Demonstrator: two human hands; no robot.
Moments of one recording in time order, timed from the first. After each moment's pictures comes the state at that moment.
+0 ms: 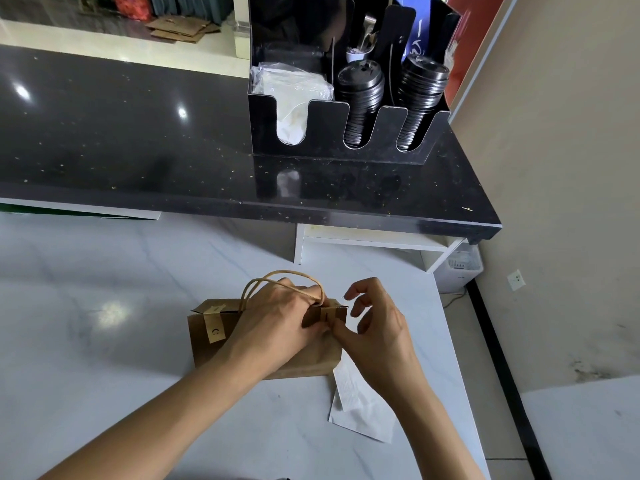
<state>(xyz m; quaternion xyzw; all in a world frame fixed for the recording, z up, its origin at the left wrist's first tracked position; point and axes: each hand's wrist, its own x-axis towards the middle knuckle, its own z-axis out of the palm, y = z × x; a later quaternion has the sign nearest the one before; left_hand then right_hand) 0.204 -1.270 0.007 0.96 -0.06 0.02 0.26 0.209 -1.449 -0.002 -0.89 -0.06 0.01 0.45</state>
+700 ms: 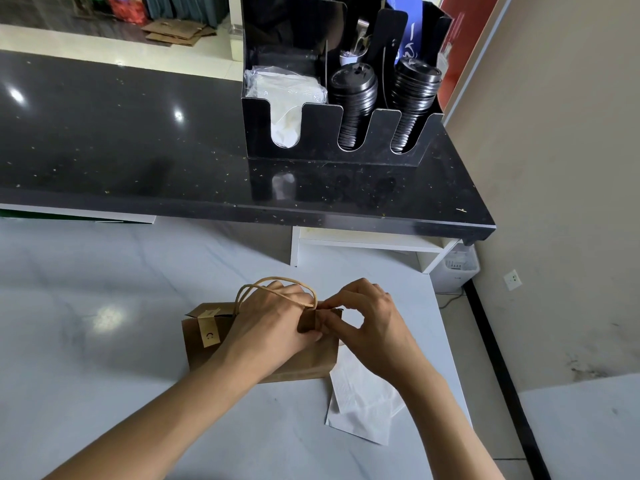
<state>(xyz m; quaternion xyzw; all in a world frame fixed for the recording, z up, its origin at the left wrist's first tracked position) 0.210 -1.269 -0.002 0.97 -0.07 0.01 0.21 0.233 -1.461 -0.001 -0.91 -0.22 0.01 0.36</state>
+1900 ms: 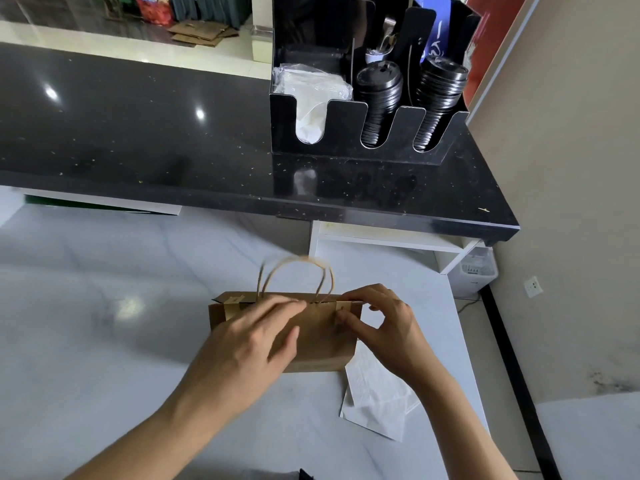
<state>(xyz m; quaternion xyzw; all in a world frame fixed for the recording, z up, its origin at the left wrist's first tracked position) 0.136 -1.233 0.019 0.94 -0.11 0.17 0.28 0.233 -1.466 -0.033 -0.88 -0.20 0.03 0.43</state>
